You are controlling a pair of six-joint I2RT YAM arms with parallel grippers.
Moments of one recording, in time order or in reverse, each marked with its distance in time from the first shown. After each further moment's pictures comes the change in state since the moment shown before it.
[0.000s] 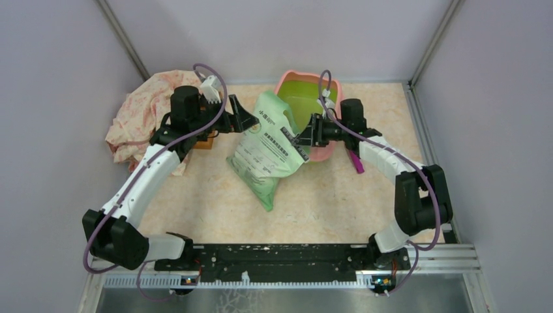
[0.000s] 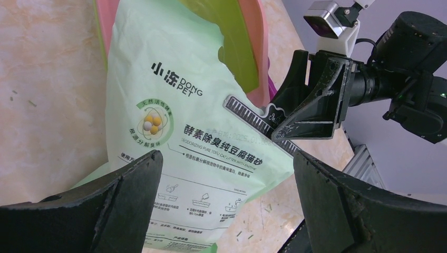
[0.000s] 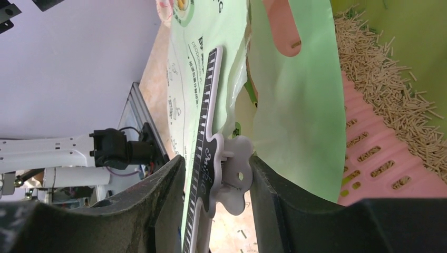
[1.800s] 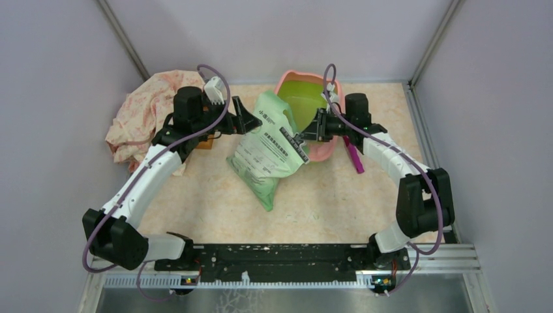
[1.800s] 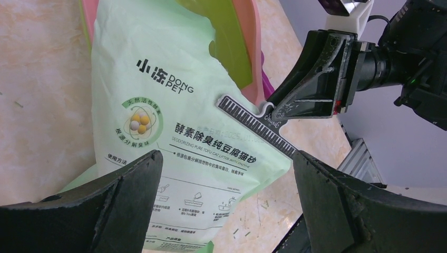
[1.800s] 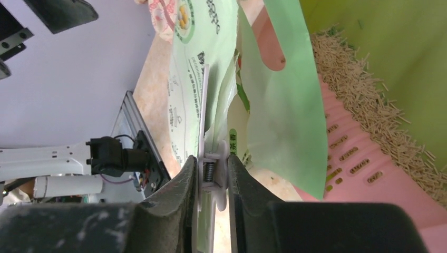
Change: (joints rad) left arm -0.028 0.001 0.000 0.000 0.000 0.001; right arm -0.033 -0.023 0.061 -0.066 0.010 -0.027
